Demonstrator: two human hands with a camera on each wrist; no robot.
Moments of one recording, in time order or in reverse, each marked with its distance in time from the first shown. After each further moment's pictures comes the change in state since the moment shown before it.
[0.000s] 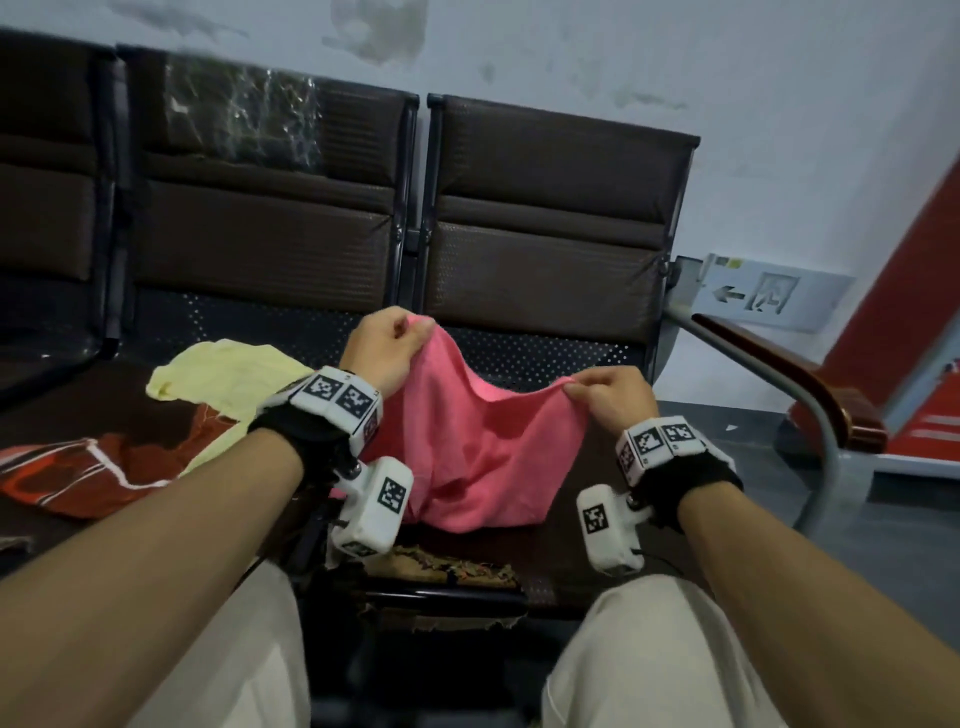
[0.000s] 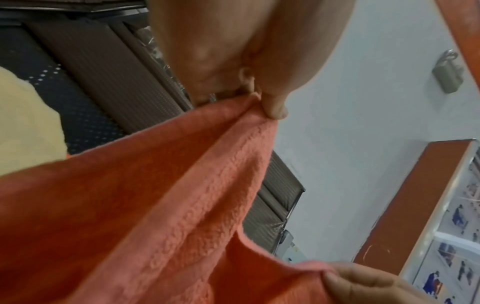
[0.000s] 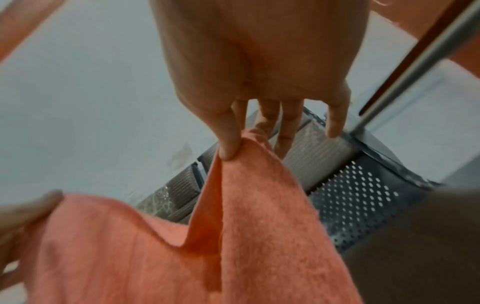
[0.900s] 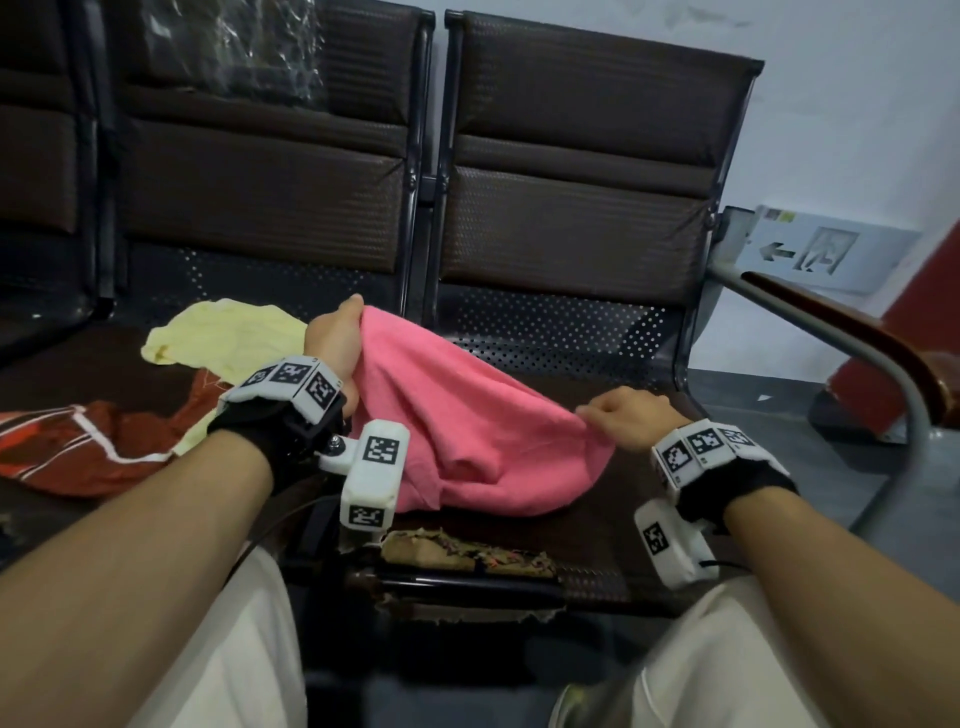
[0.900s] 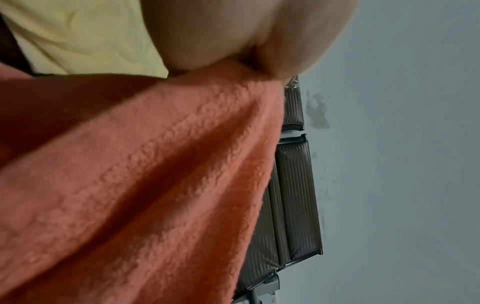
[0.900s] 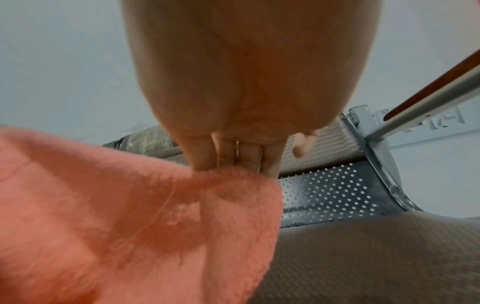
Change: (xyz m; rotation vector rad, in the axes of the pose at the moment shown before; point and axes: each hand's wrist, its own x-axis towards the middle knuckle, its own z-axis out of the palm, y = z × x) left_hand 0.019 -0.082 -0.001 -0.537 0.199 -0.604; right_hand 0.007 0.029 0.039 -0.599 -0.463 -0.095
